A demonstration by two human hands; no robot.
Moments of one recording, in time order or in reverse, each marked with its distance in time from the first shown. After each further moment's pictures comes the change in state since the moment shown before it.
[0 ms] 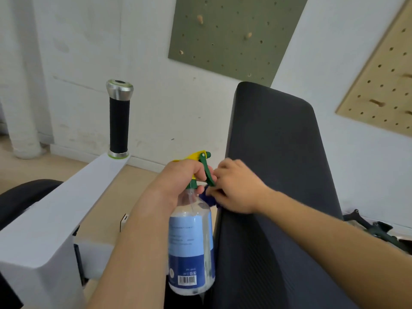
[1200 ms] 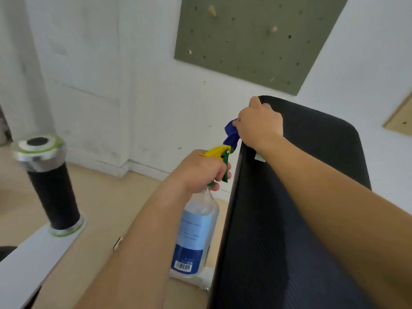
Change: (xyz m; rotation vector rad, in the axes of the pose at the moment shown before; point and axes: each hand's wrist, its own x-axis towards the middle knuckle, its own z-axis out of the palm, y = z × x) left_hand 0.151 0.098 0.042 0.219 -0.031 0.163; right_hand 0.184 0.209 -0.013 -0.171 0.060 0.677
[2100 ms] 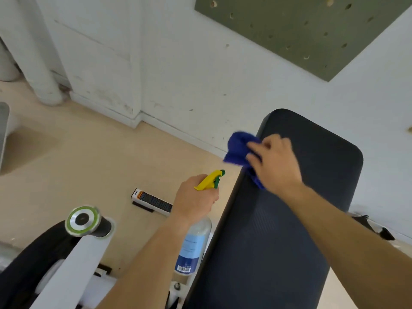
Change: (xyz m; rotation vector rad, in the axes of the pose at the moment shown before) left_hand 0.004 0.028 -0.012 -0.034 0.186 -0.310; right_hand -0.002 0.042 -0.034 0.352 -0.188 -0.226
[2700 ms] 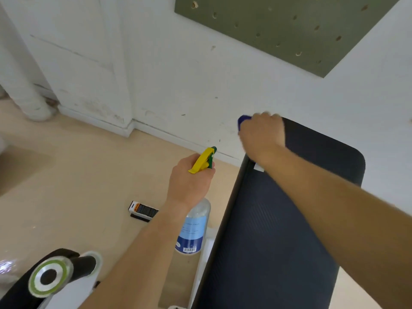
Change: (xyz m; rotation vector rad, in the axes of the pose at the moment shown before) left_hand 0.055 0.062 0.001 0.051 0.114 0.159; right_hand 0.112 0.000 0.002 -0.538 -0.350 0.033
